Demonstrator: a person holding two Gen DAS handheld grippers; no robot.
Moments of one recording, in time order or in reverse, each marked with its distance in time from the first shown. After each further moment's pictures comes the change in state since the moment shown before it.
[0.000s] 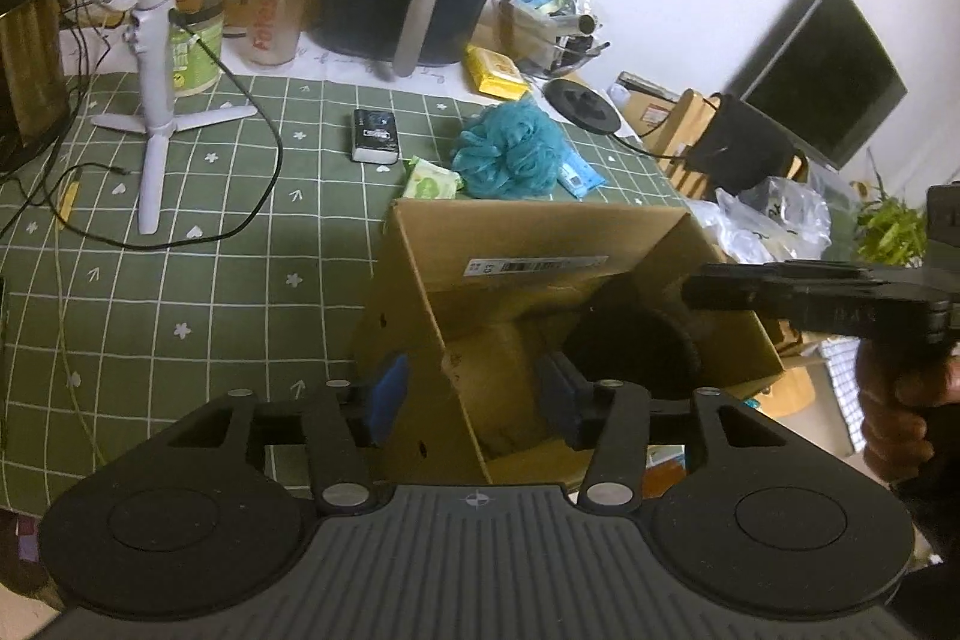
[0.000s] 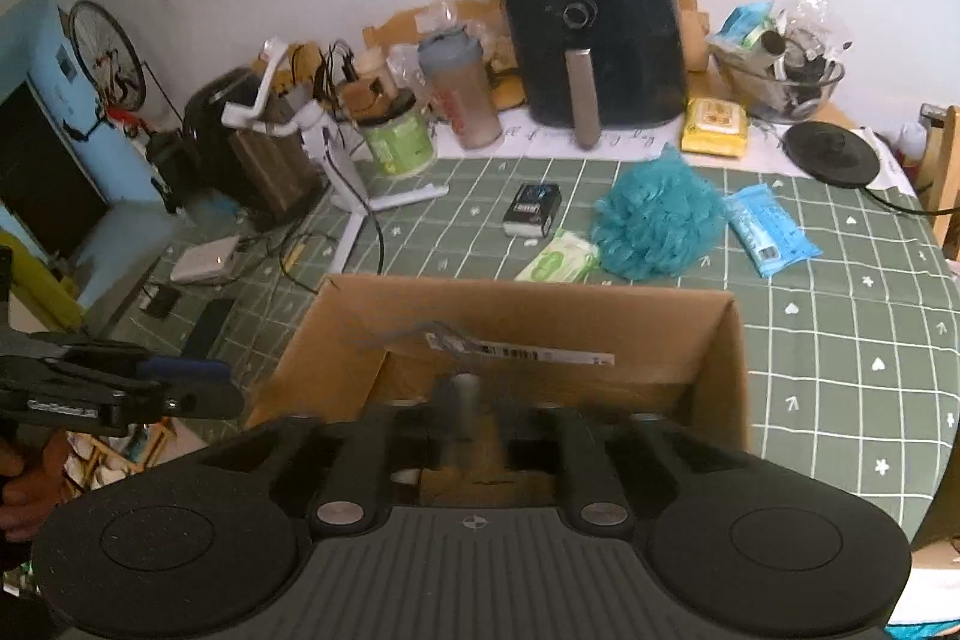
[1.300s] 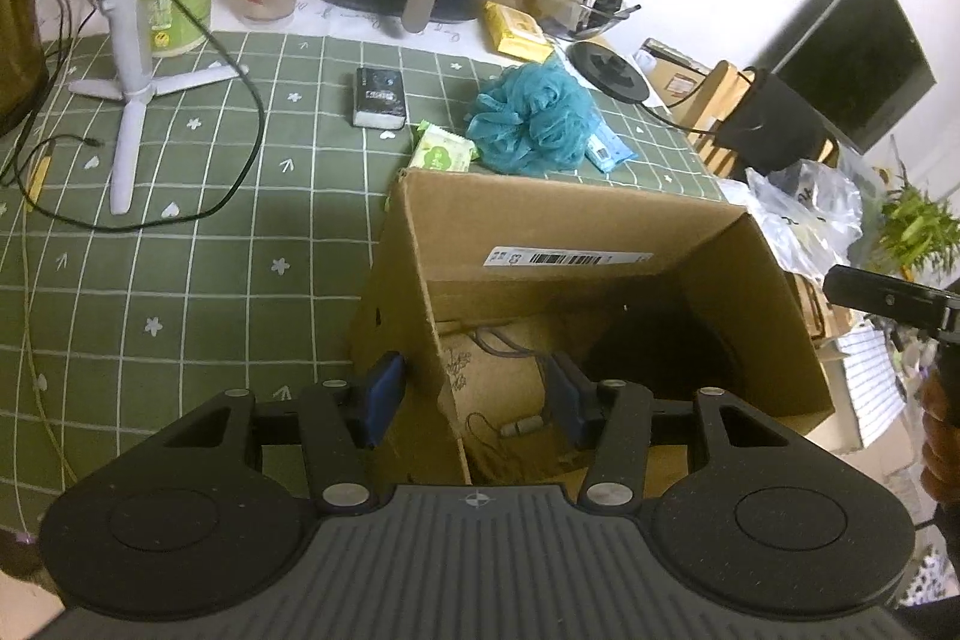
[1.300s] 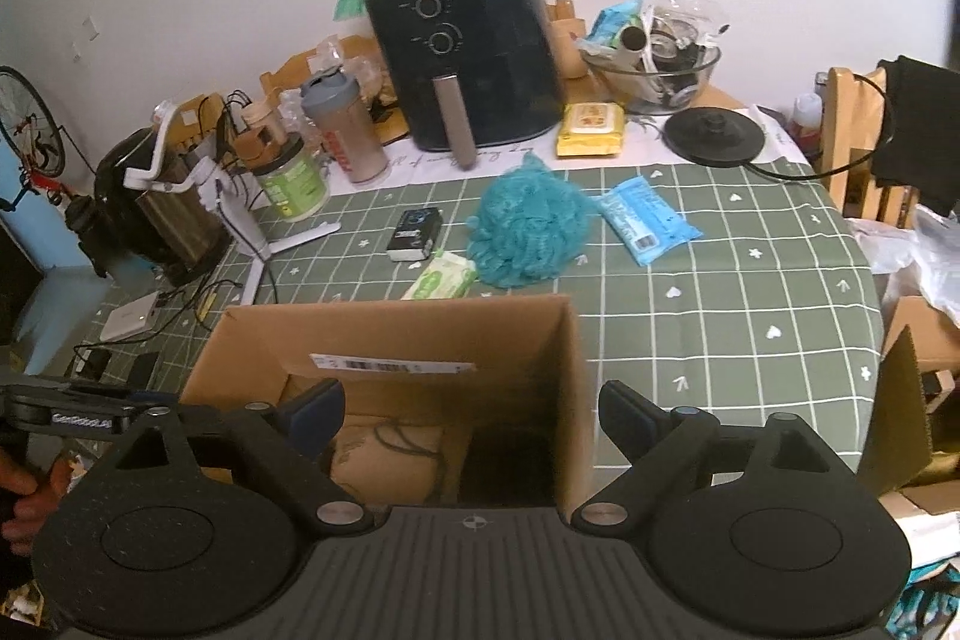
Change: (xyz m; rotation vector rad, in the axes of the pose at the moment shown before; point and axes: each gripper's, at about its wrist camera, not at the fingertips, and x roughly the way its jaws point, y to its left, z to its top) left arm 0.050 0.005 0.016 -0.035 0.088 0.022; right arm -0.036 -0.065 -0.012 0.147 -0.074 -0.140
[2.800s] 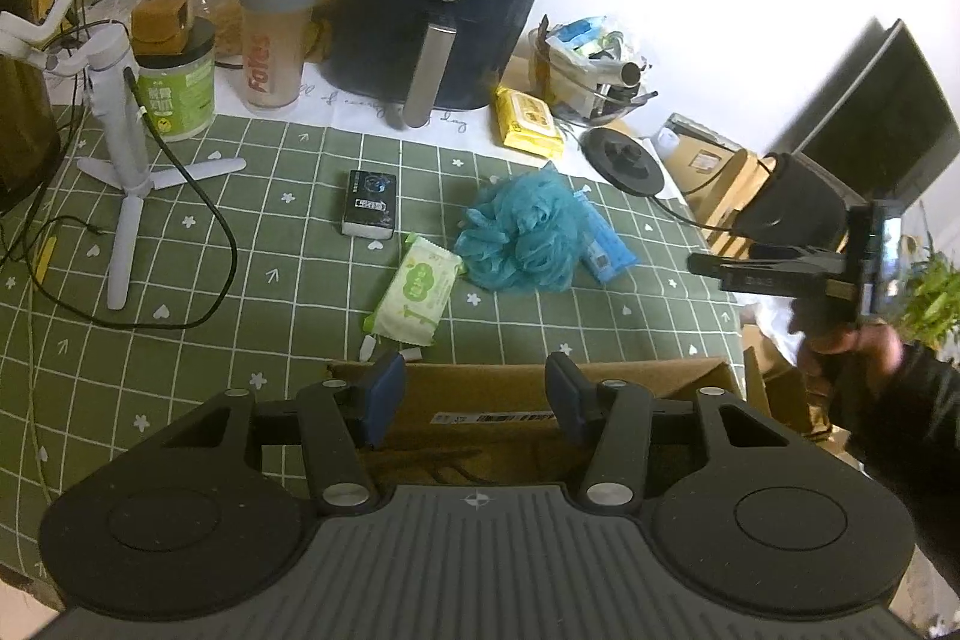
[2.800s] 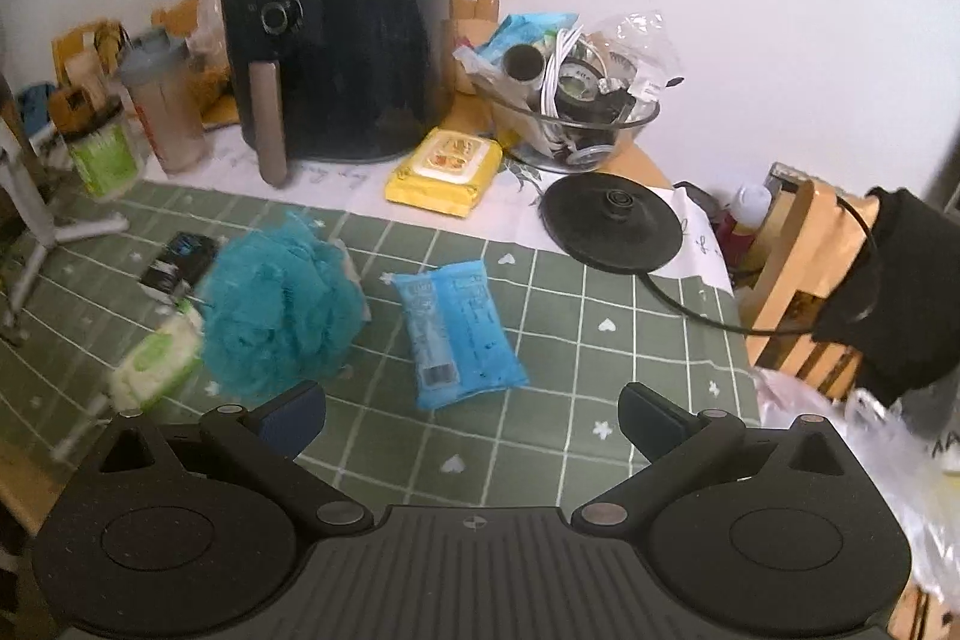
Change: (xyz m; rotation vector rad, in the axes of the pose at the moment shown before) left arm -0.001 -0.041 0.061 -0.049 -0.111 0.068; right arm 0.152 -0.112 0.106 -0.255 0.011 -0.231
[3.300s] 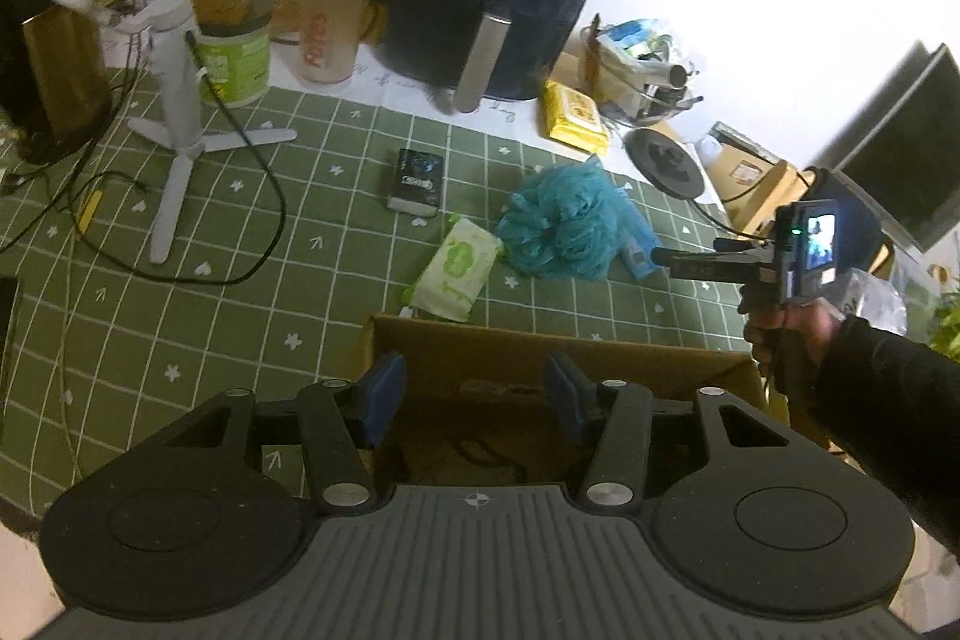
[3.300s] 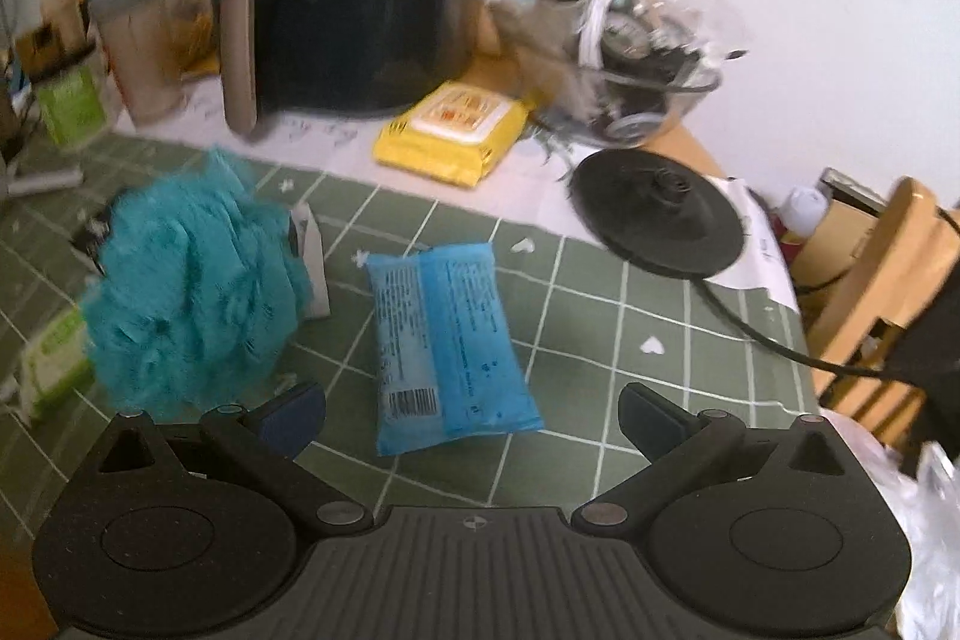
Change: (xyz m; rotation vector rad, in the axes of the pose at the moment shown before) left arm -0.009 0.004 -0.011 -0.086 0.011 0.079; right arm 0.105 -0.005 -0.002 -0.087 0.042 0.048
